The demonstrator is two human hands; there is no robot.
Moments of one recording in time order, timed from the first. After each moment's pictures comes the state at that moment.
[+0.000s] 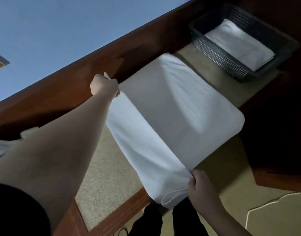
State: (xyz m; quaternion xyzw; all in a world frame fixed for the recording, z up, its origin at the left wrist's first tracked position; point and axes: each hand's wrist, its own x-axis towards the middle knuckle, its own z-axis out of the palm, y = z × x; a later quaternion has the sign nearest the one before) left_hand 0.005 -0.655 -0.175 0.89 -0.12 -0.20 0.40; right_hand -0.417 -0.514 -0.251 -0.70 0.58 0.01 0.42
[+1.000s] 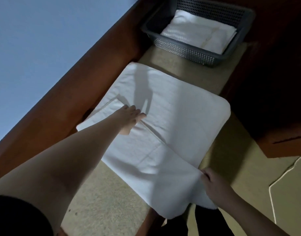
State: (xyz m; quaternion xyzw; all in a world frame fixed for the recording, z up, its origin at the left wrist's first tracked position) left_hand -0.080 -0.736 -0.246 0.44 -0.82 0.00 -0.37; right_hand -0.449 -0.558 -0.285 -0.53 0.65 0.00 0.54
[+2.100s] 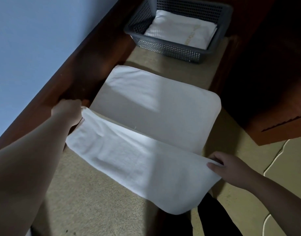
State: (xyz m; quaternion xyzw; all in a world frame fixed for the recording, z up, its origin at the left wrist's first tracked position) left_hand 0.053 -0.759 -0.208 0.77 -0.59 -0.01 -0.23; right_hand -0.489 -0.592 -0.279 -0.59 0.64 0.01 0.49
